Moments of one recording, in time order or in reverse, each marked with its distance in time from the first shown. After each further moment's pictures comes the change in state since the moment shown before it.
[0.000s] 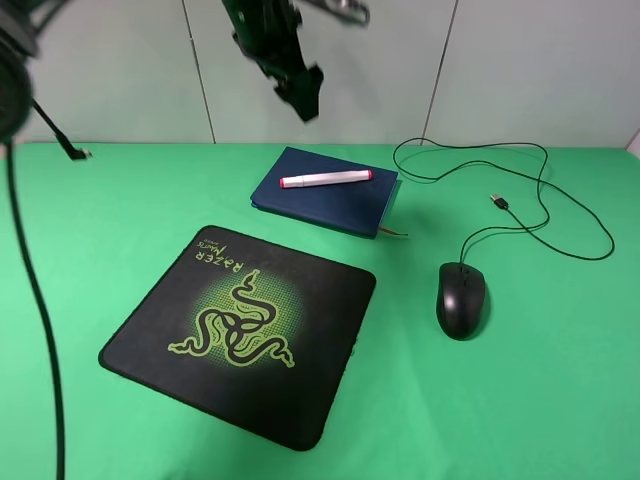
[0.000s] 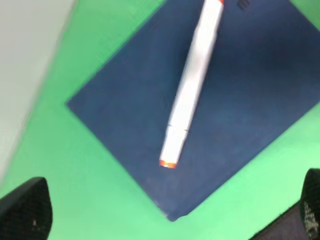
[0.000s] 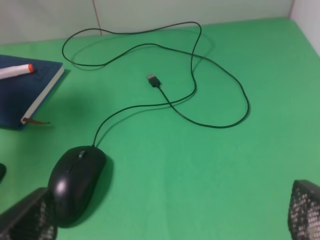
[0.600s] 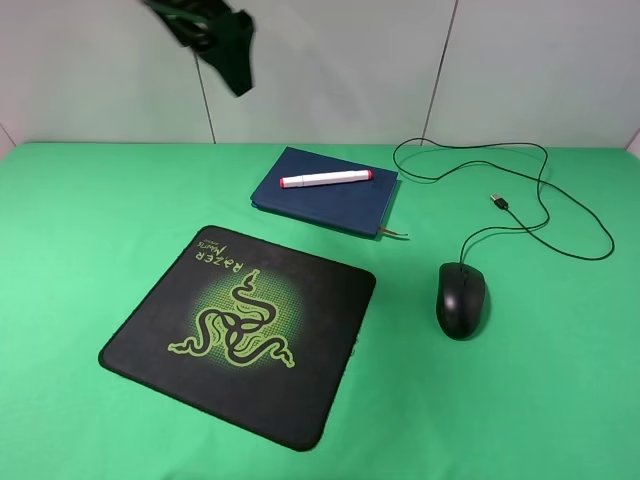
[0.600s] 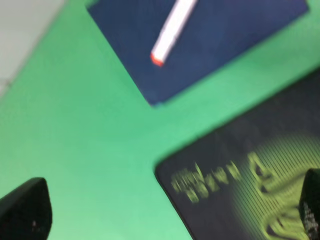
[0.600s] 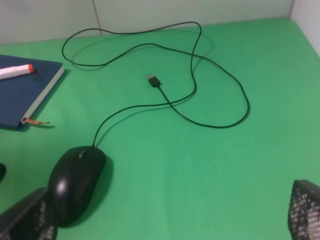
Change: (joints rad) left arm 0.000 -0.518 0.585 0.070 0.000 -0.168; right arm 0.000 0.000 0.000 0.000 0.000 0.000
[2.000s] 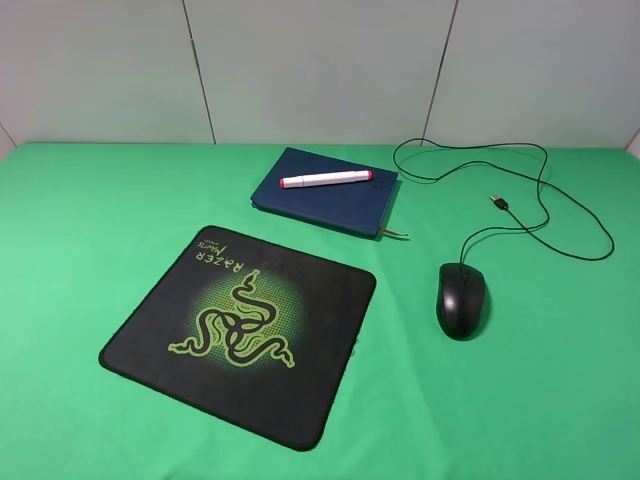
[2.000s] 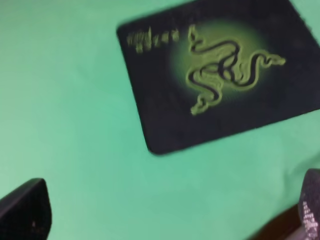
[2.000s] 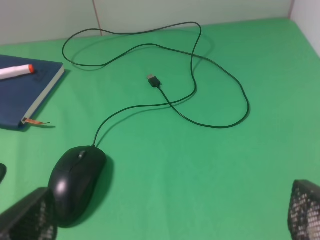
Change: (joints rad) left arm 0.044 -1.614 1.204 0.009 -0.009 -0.305; right arm 0.000 0.000 0.000 0.000 0.000 0.000
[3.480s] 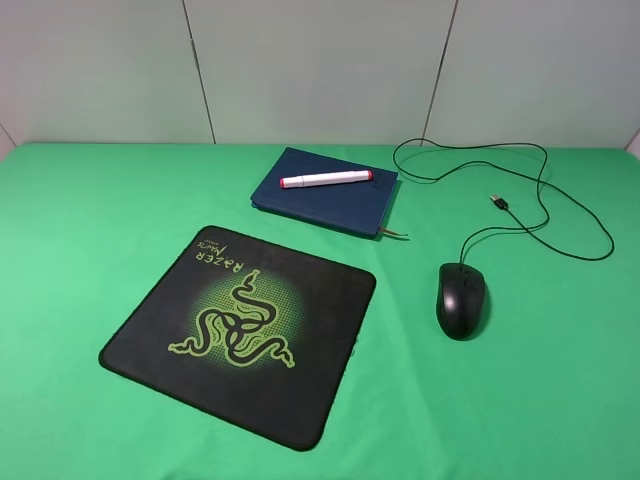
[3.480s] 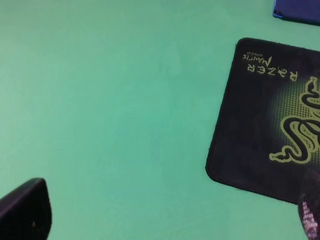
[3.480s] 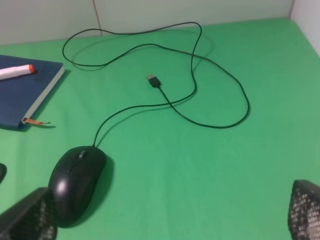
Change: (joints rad) left arm 0.441 -0.175 0.126 -0.040 -0.116 -0.072; right arm 0.000 0.000 0.000 0.000 0.000 0.000
